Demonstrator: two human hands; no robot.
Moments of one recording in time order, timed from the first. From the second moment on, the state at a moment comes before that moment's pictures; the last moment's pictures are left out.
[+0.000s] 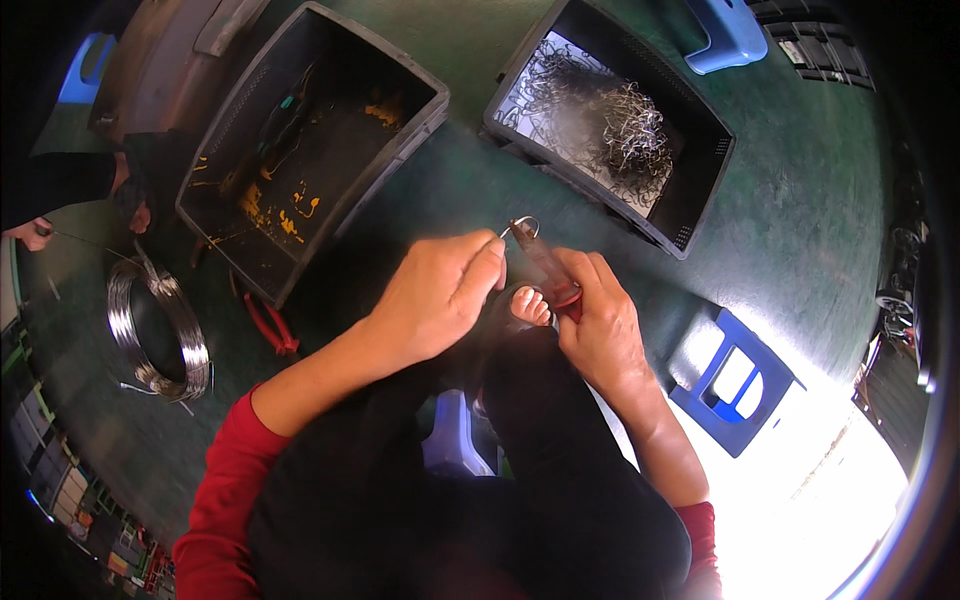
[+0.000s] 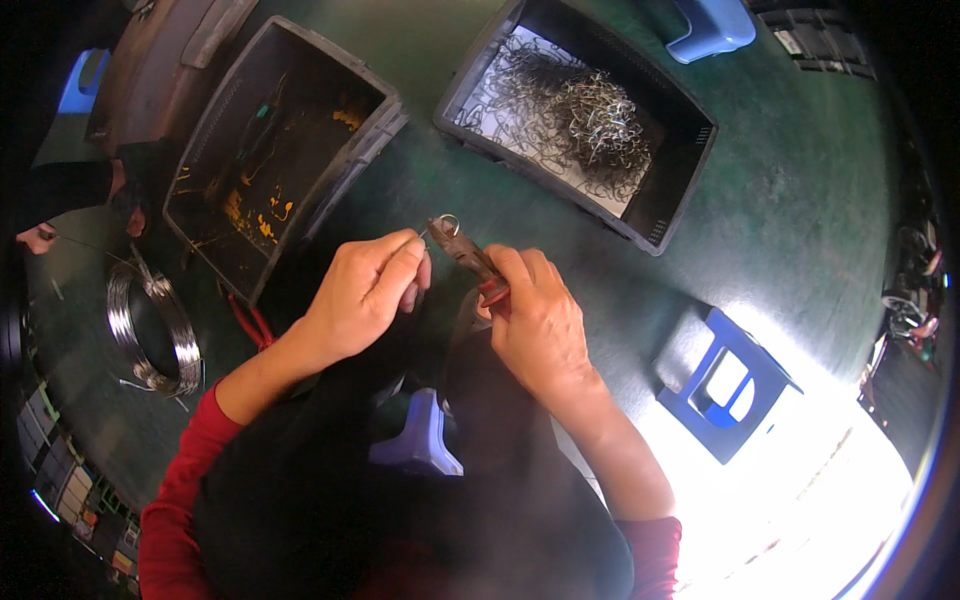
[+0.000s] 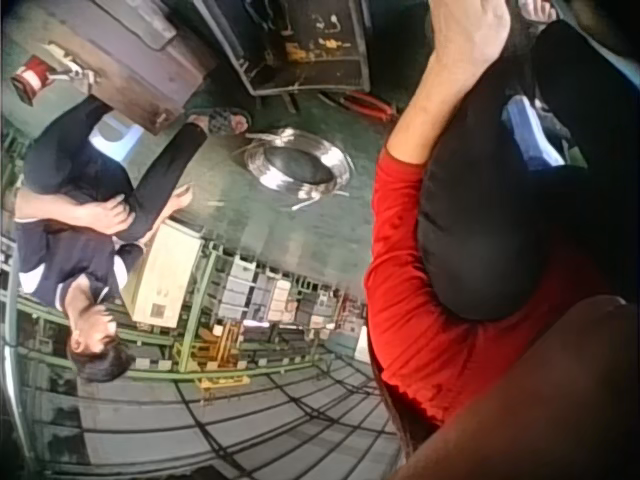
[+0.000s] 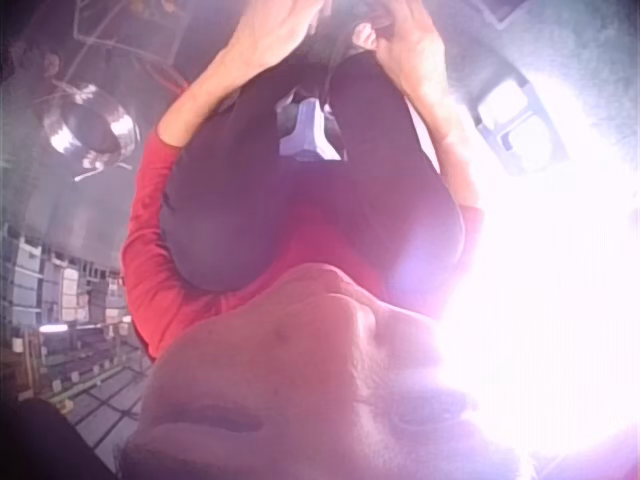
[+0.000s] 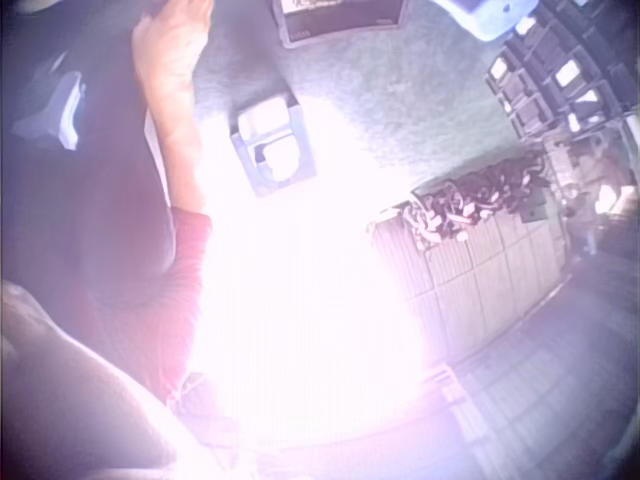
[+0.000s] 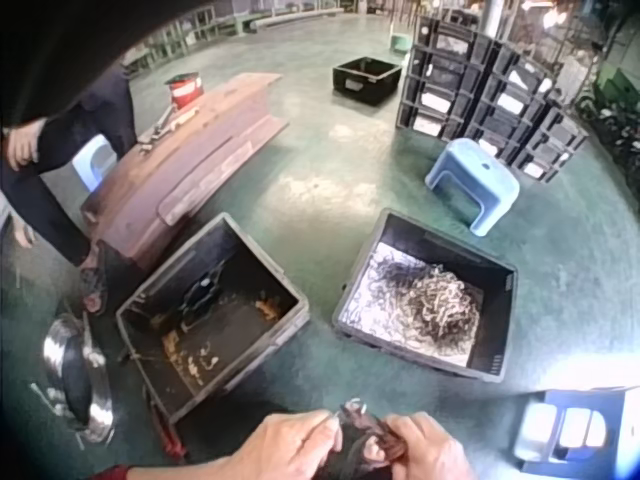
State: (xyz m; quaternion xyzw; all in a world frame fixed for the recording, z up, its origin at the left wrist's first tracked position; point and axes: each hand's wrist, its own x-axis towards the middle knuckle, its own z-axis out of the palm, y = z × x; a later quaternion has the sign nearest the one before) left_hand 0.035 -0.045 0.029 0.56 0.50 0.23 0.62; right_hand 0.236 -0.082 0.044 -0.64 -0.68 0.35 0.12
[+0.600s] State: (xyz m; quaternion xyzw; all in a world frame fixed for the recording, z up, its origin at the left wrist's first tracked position) left_hand 0.015 -0.029 0.014 0.41 0.46 0.27 0.74; right_hand 0.248 -0.083 0.066 -0.59 -0.51 0.62 0.10
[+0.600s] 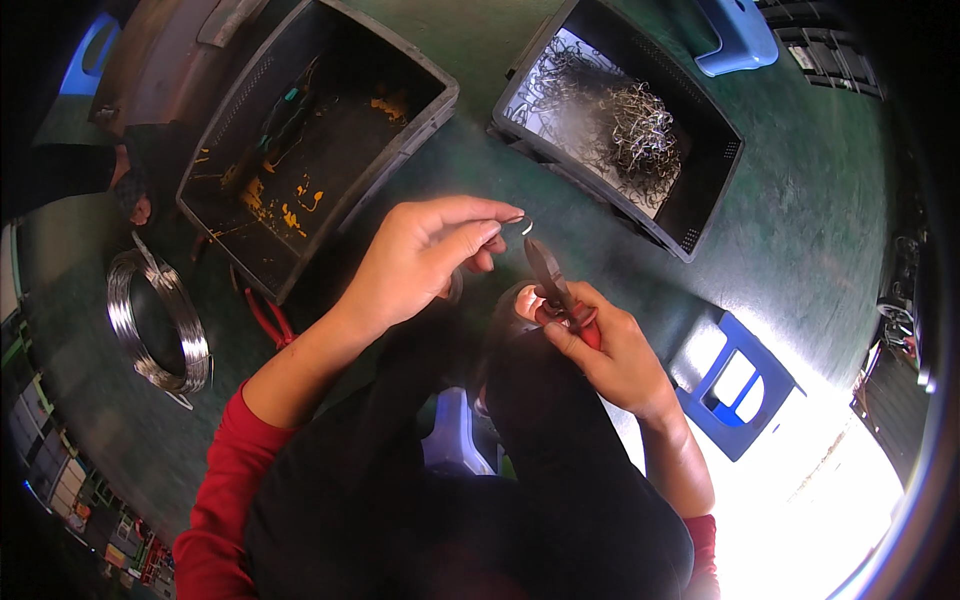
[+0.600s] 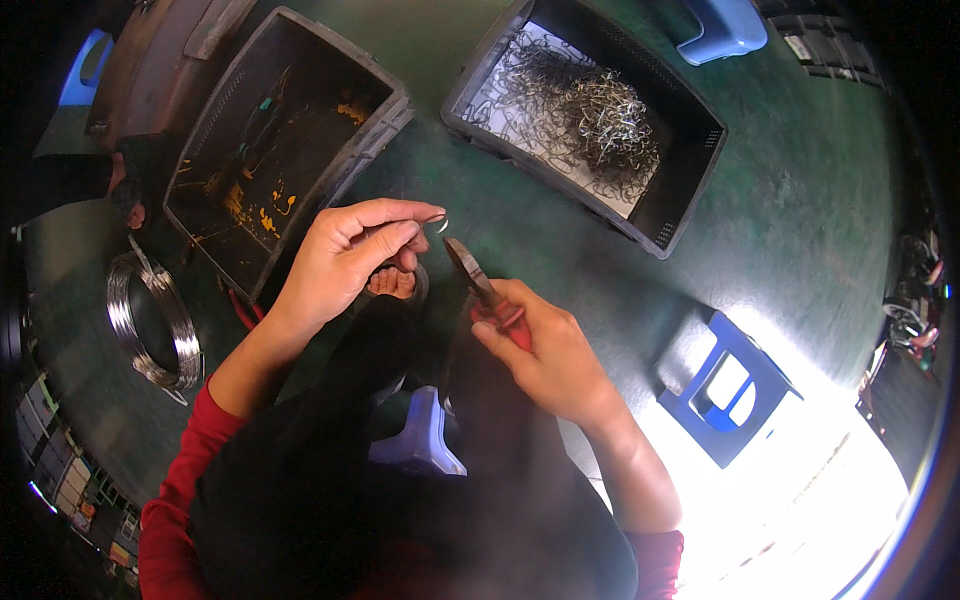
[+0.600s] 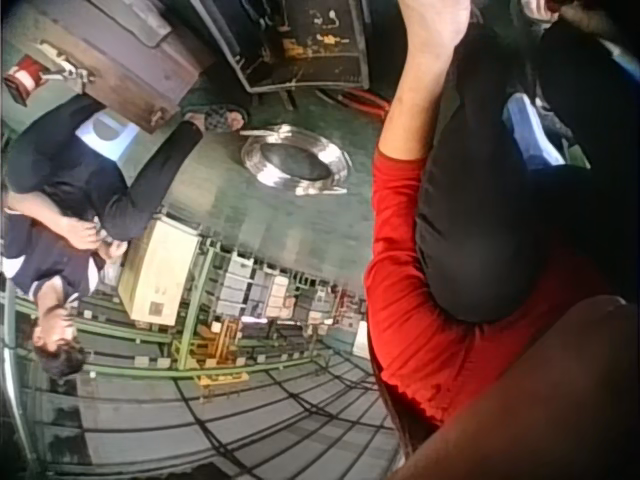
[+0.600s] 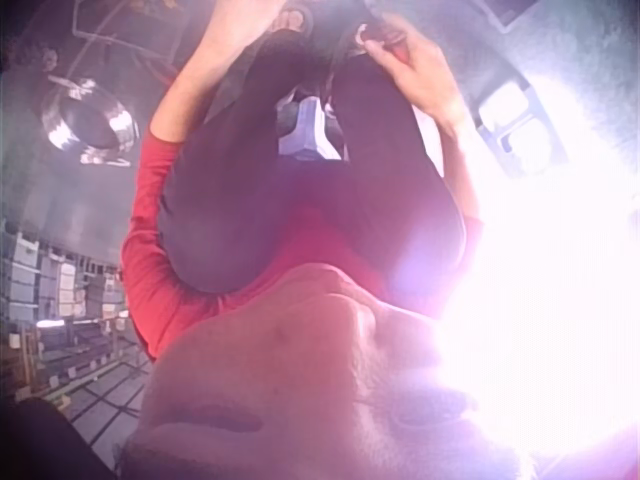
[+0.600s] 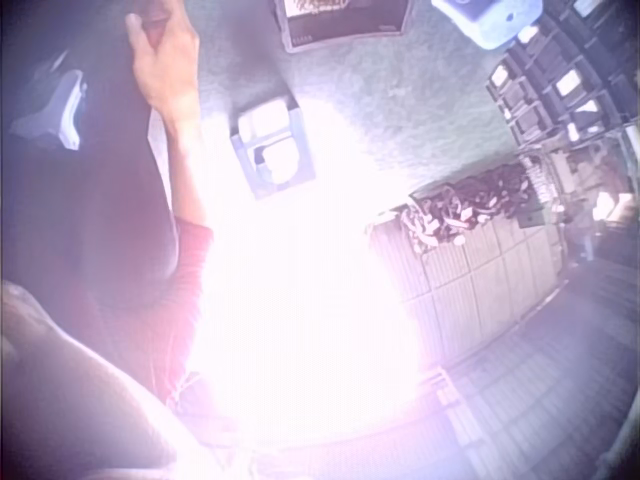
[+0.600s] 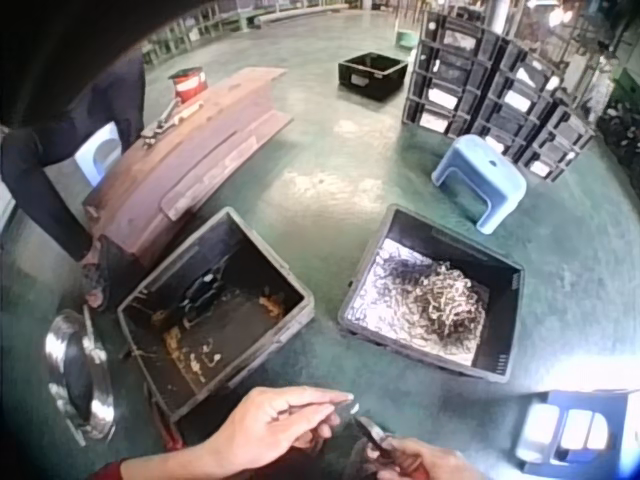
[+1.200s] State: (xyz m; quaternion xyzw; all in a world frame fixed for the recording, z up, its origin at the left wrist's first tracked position) left_hand 0.028 -0.036 0.031 0.52 0.45 0.24 0.69; right_hand 0.244 -0.081 0.065 -0.61 -0.59 0.51 0.11
